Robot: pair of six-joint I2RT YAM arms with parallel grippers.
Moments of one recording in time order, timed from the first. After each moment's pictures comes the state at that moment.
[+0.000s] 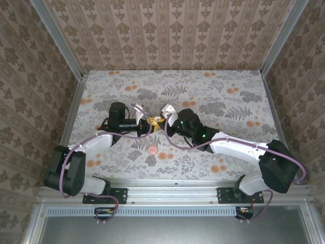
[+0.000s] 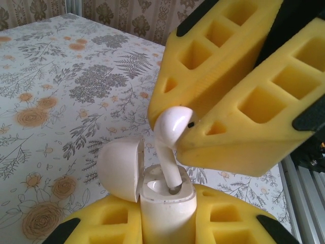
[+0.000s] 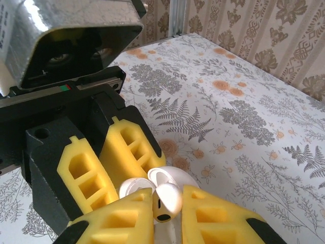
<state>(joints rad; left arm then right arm) -0.39 1.38 0.66 0.24 1.03 0.17 0.82 1.43 0.88 0.23 0.00 -0.08</state>
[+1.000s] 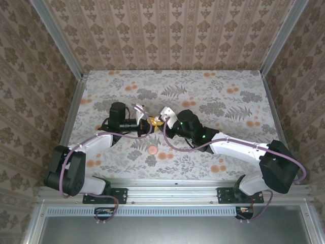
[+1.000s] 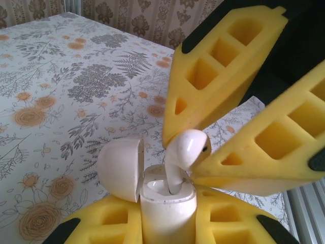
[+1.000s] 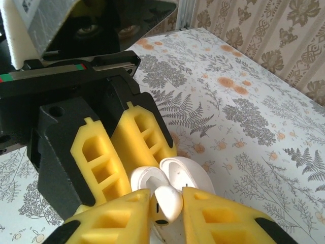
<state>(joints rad) -0.39 1.38 0.66 0.25 1.02 0.17 0.83 1.43 0.87 0.20 -0.02 -0.15</state>
